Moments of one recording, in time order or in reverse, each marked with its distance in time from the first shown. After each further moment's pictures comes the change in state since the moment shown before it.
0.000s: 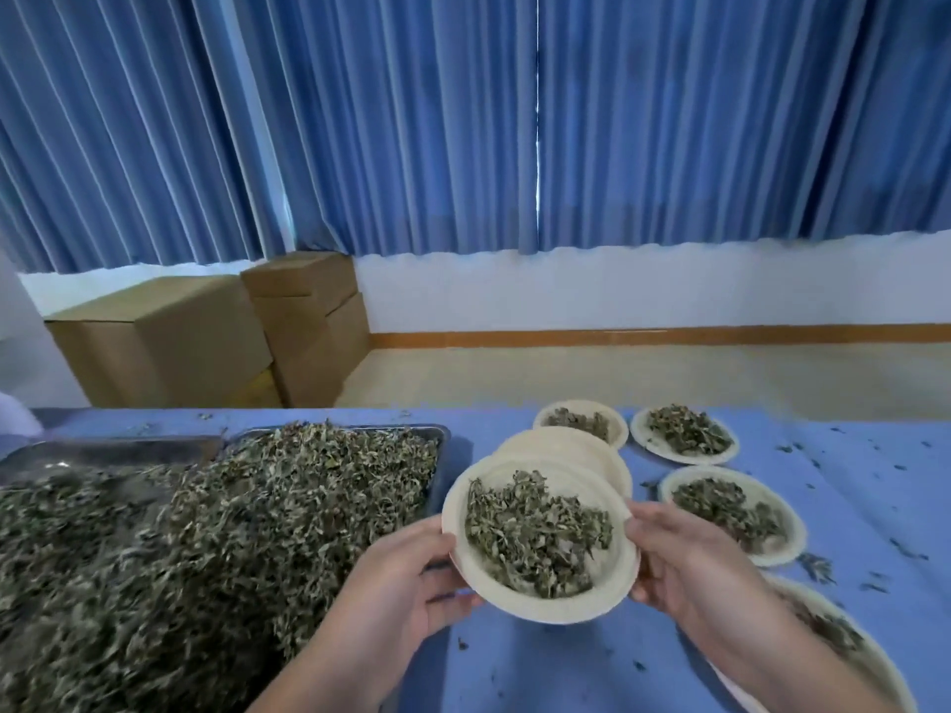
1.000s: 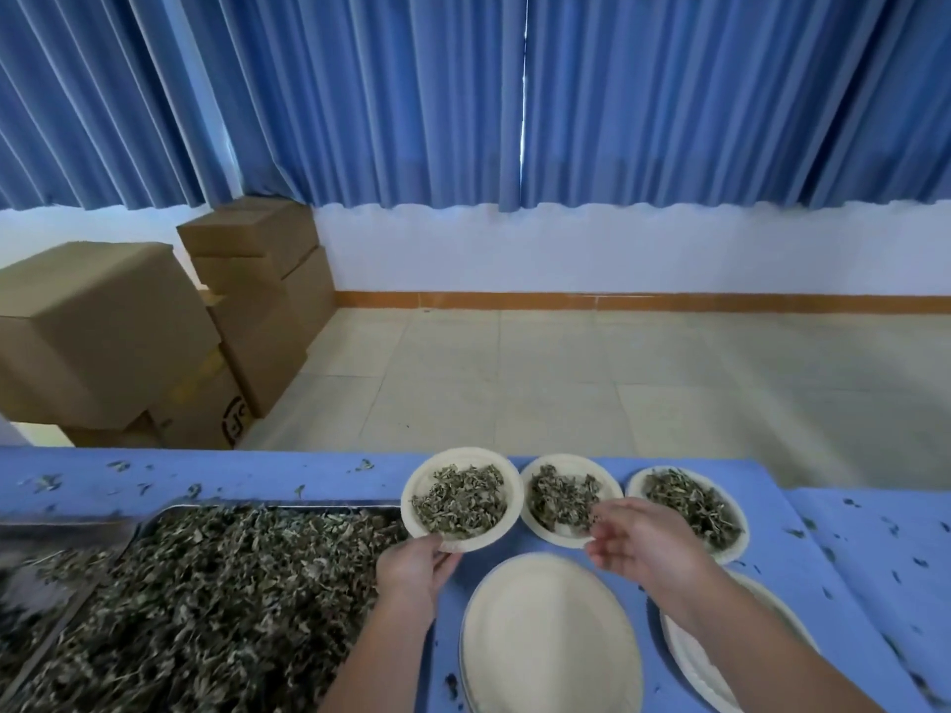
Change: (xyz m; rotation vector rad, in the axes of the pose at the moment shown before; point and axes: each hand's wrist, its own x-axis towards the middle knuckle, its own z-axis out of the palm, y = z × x) left_hand 0.255 0.038 0.020 -0.313 0.473 -0.206; right_hand 0.186 -0.098 0.005 -0.076 0.224 0.230
